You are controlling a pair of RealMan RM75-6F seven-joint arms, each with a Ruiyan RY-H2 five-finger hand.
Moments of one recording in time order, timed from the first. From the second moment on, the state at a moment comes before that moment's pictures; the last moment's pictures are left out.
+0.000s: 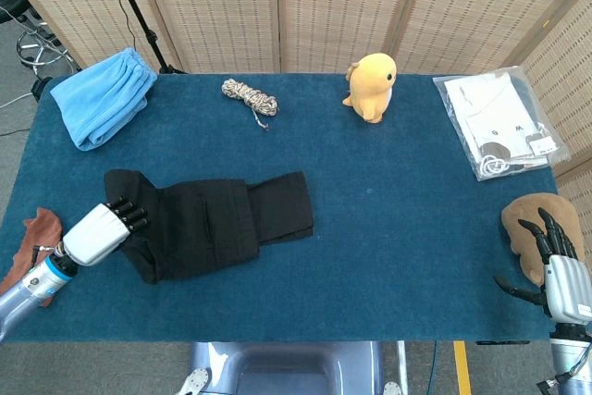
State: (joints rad) left arm -0.51 -1.66 0.20 -0.35 1.81 1.73 -0.47; right arm 0.05 -1.20 0.12 -1.55 -1.43 1.50 0.24
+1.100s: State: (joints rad) left arm -0.93 -1.85 0.11 -0.60 1.87 1.37 -0.15; right arm 0.05 -1.19 0.13 -1.54 -1.42 1.48 0.26
